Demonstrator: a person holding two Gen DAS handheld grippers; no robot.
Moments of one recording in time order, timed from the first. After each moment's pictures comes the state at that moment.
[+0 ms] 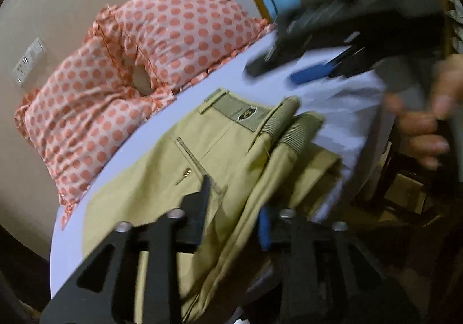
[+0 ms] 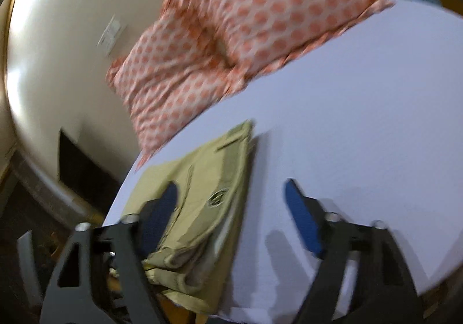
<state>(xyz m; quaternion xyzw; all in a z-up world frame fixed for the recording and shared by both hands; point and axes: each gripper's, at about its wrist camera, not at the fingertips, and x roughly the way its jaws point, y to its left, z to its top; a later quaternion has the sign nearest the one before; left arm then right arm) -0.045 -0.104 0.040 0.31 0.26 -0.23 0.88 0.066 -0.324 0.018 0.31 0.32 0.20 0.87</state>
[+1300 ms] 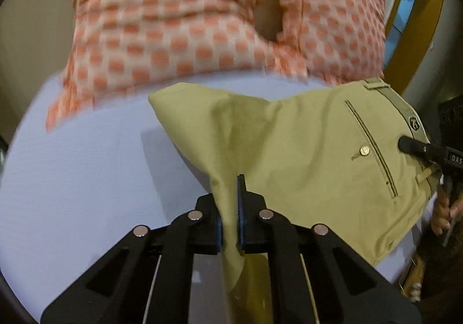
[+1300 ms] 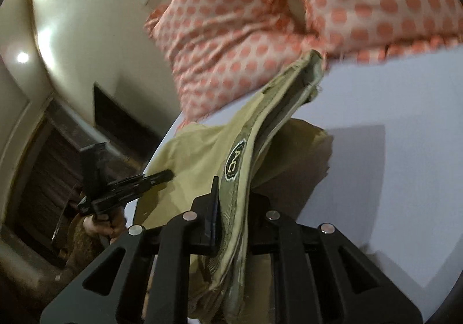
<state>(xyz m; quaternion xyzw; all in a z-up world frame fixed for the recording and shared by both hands) 0.179 0.065 0.083 0.01 0.42 -0.14 0.90 0.179 -0.270 0.053 0.25 0.38 0.33 0.83</state>
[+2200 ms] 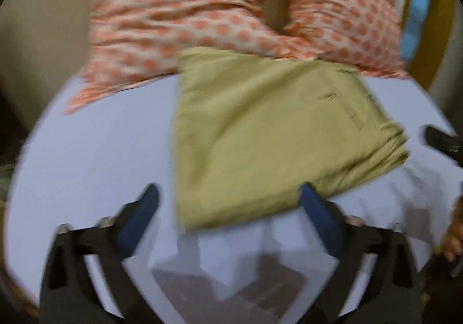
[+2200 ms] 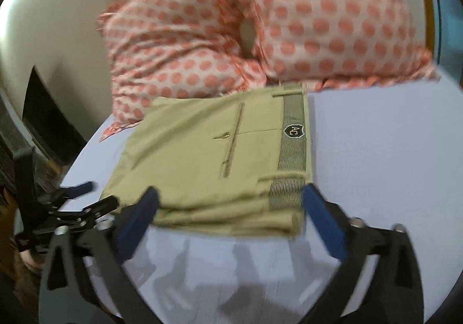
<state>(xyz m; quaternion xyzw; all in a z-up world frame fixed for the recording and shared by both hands) 0.116 0.023 0.064 0.06 0.42 -0.03 0.90 0.122 -0.240 0.072 0.12 0.35 0.15 0.92</state>
